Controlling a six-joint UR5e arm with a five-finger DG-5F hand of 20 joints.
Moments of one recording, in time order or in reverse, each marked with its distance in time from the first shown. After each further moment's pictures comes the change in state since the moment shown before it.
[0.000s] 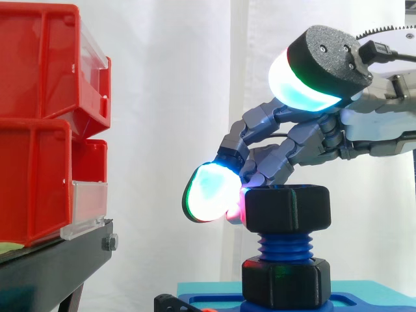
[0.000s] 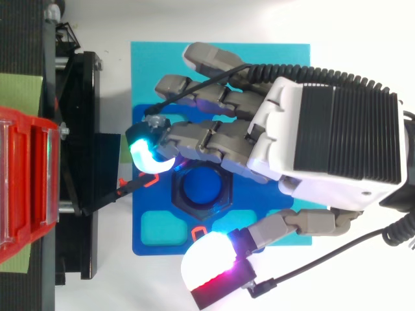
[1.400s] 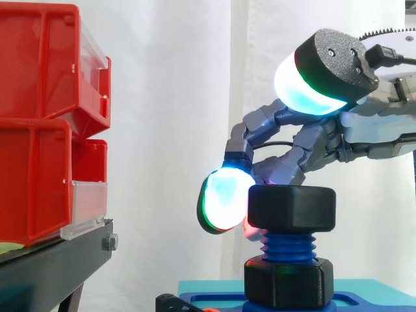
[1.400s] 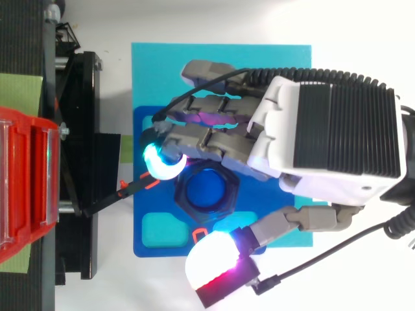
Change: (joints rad) arm -0.018 -0.001 0.000 -0.003 -0.054 0.002
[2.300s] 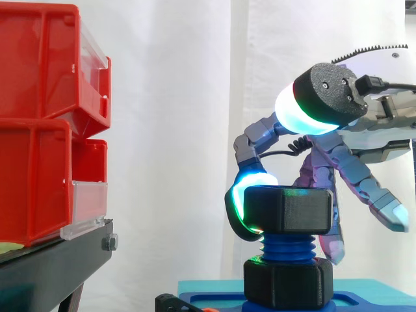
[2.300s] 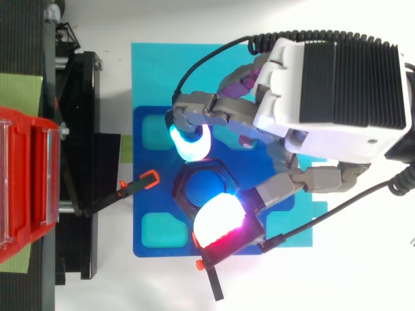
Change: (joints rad) arm -0.056 0.000 0.000 -0.004 -0.074 -0.003
